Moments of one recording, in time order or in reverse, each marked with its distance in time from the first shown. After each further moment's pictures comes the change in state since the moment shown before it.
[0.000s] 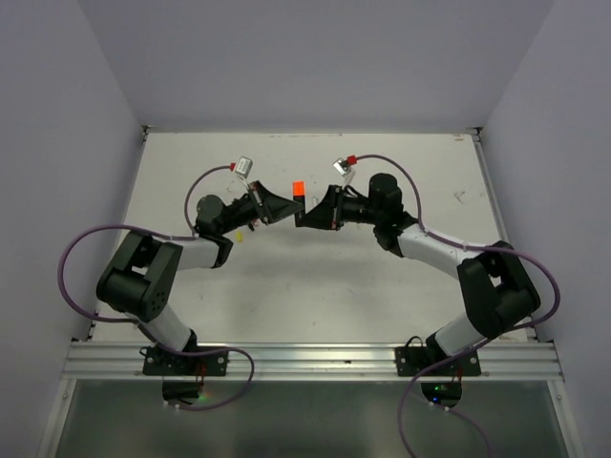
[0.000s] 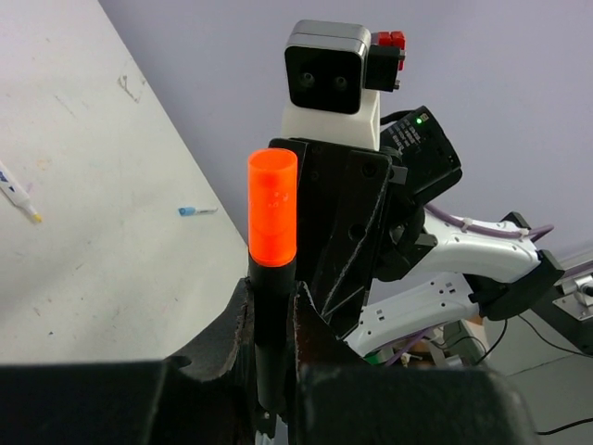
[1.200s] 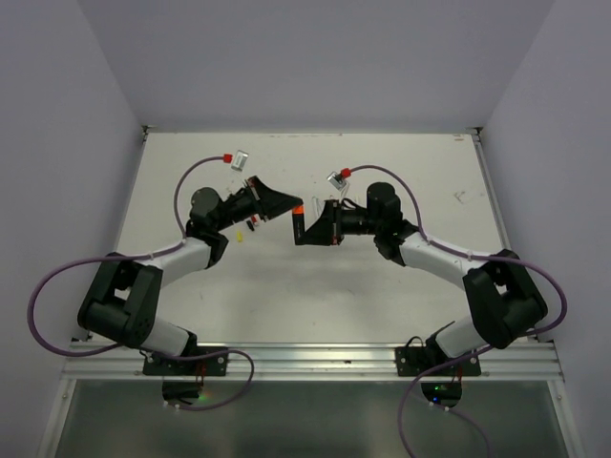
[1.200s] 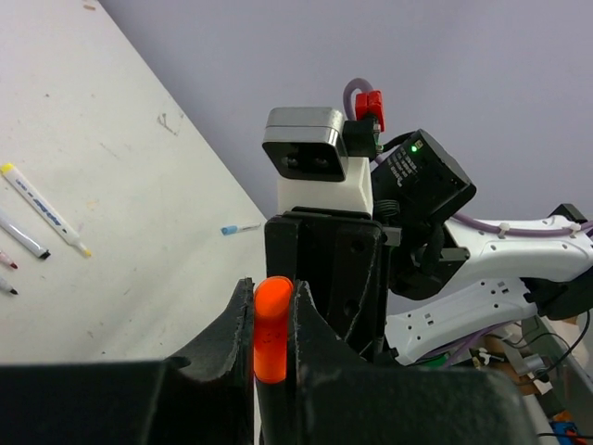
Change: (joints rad) left arm -0.003 -0.175 0.032 -0.267 -0.042 0.253; right arm 0.035 -0.060 -0.064 -0.049 -0.071 -0.043
